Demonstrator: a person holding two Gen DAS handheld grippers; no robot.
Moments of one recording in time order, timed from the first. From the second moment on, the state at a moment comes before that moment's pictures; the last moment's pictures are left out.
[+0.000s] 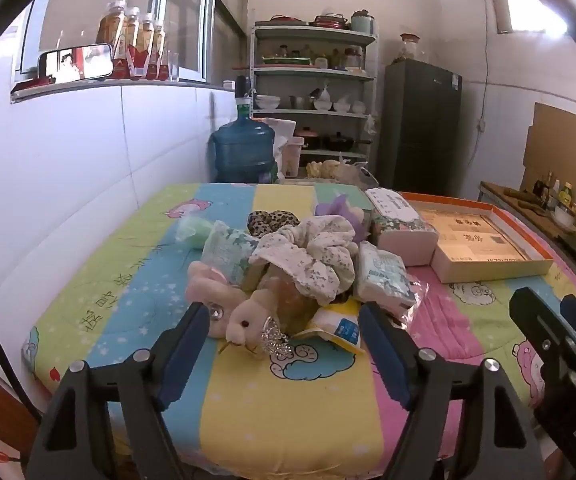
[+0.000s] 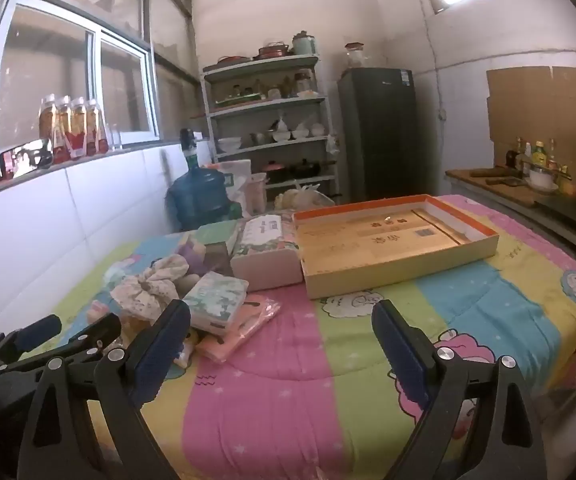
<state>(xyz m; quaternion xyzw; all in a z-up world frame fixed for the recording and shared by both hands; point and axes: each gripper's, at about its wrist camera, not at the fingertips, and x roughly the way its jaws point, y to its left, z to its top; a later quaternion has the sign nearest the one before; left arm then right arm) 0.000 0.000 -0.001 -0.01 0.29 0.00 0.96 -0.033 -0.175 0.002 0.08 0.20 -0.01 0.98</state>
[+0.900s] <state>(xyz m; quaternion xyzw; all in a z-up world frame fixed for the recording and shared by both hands) 0.001 0.007 -0.006 -0.01 0.28 0.01 0.96 -0.028 -0.151 -0.004 0.07 0.21 0.01 0.97</state>
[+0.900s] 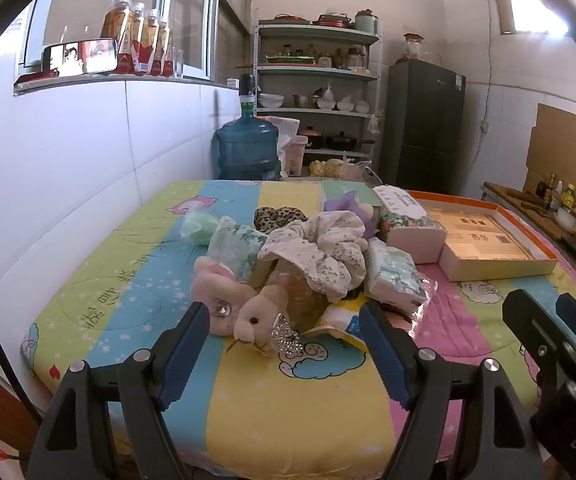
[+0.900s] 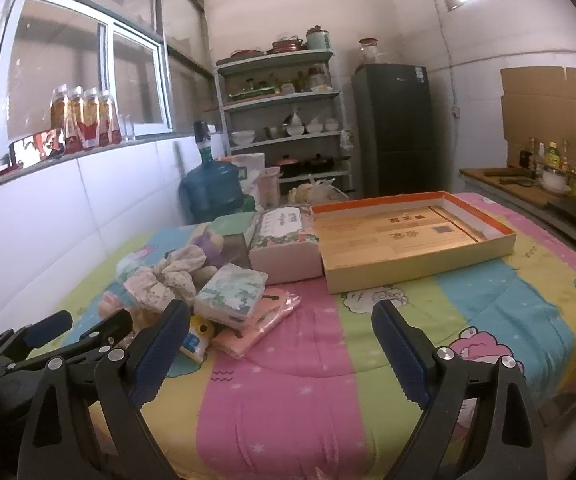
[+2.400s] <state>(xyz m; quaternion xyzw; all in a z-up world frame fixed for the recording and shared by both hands) 0.001 0.009 -0.009 -0.02 0.28 0.01 0.96 -0.022 -0.150 -0.003 0.06 0.22 0.03 0.97</state>
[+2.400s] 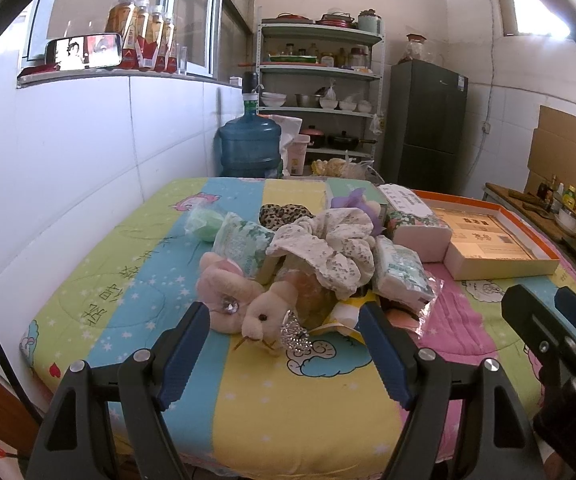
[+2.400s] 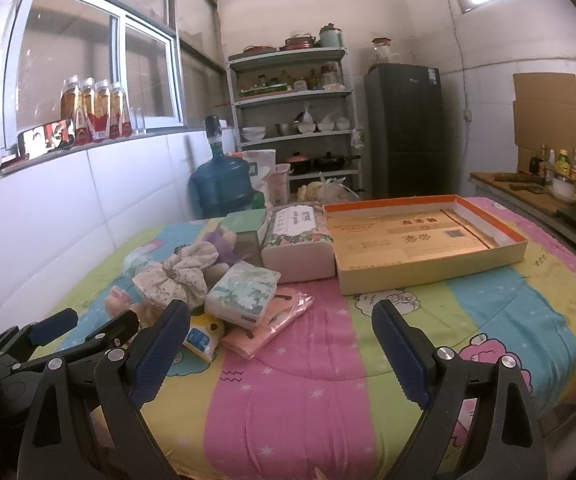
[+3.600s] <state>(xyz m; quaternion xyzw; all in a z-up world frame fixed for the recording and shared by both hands) 0.047 0.080 -0.024 -0.07 0.31 0.02 0.95 0.060 -0.109 -0.009 0.04 0.28 0.14 0.95</state>
